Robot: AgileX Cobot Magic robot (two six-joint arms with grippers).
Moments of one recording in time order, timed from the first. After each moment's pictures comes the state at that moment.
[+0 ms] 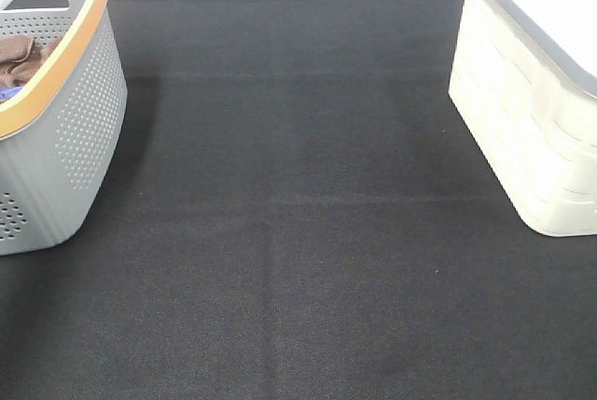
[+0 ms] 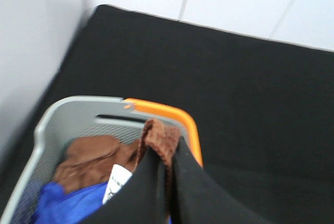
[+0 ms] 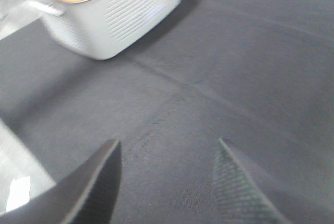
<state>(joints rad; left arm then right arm) 0.08 1.37 -1.64 -0.14 0.72 -0.12 0.21 0.49 -0.67 0.59 0.91 -0.59</state>
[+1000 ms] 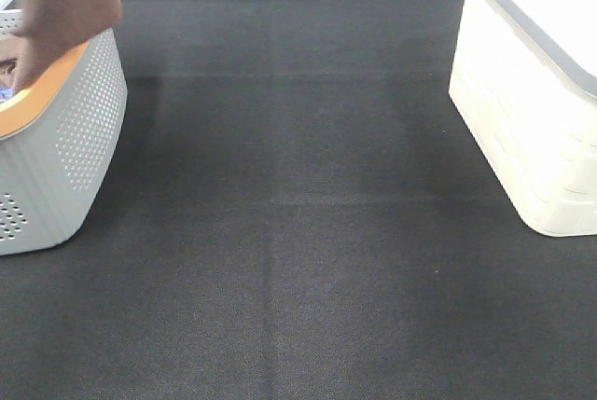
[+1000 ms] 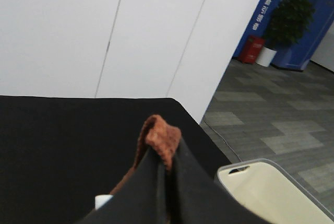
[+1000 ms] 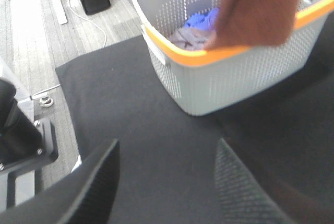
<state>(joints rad) -0.30 1.45 -1.76 -0.41 0.48 0.01 0.74 1.22 -1.16 0.65 0.66 -0.69</state>
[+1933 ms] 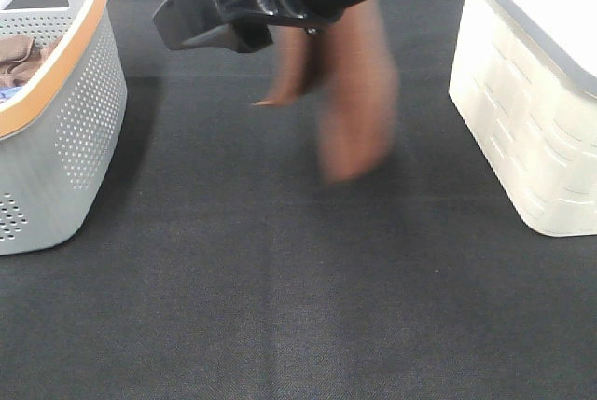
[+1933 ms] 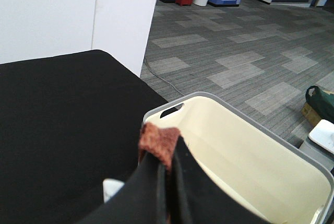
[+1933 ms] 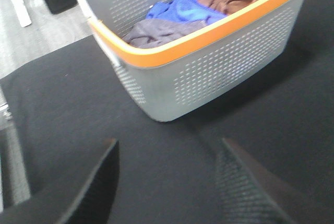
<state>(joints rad) -0.62 1.69 -1.76 -0.40 0.32 0.13 0.78 1.46 -1.16 0.67 0.40 -0.70</state>
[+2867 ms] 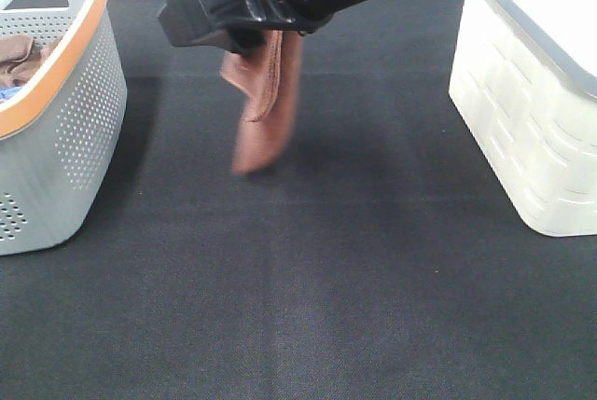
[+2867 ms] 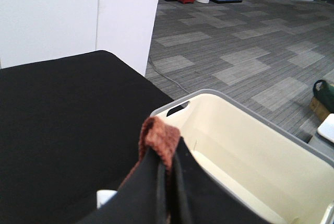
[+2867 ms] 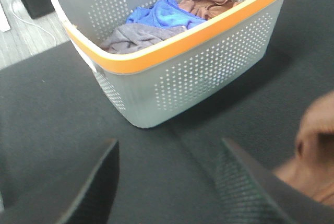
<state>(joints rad) -0.62 1.69 -1.76 -0.38 0.32 0.14 0.78 1.49 -1.16 0.63 0.34 -0.69</state>
